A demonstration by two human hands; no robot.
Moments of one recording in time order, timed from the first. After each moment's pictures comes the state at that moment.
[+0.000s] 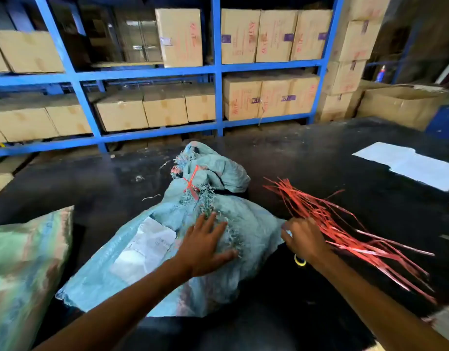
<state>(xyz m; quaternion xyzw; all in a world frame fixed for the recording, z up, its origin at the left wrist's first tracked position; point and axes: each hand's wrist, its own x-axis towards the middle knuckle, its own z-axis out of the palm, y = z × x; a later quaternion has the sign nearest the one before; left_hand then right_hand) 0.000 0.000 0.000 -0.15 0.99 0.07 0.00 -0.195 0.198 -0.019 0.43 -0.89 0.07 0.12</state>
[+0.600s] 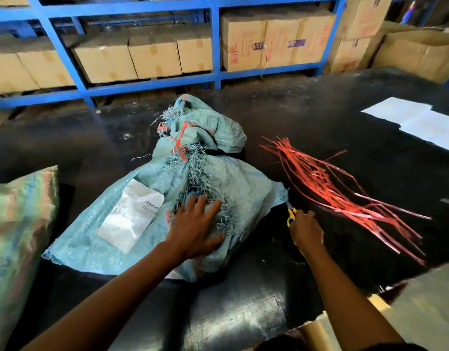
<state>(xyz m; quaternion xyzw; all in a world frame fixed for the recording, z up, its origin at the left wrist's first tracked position) 0.002 0.008 -0.039 -0.13 0.99 -0.04 -0.03 -0.193 0.217 -0.098 0.16 -0.98 0.11 -0.10</state>
